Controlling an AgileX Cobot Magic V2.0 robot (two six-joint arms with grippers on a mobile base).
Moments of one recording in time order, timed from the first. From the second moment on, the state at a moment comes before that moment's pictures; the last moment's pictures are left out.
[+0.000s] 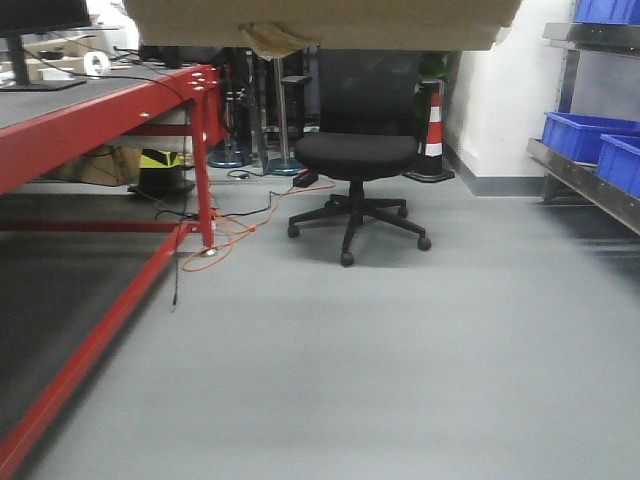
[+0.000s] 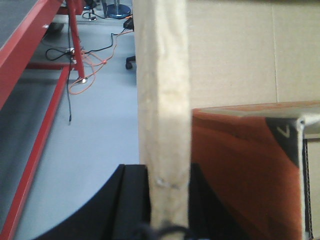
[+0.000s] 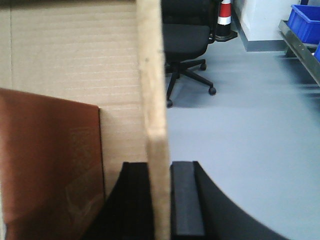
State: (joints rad) left arm -0.41 1.55 -1.79 0.45 0.76 -0.52; right arm 0.29 1.46 -1.57 -0.52 0.62 0.66
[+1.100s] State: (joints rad) left arm -0.41 1.55 -1.79 0.45 0.76 -0.52; right arm 0.29 1.46 -1.57 -0.52 0.57 0.66
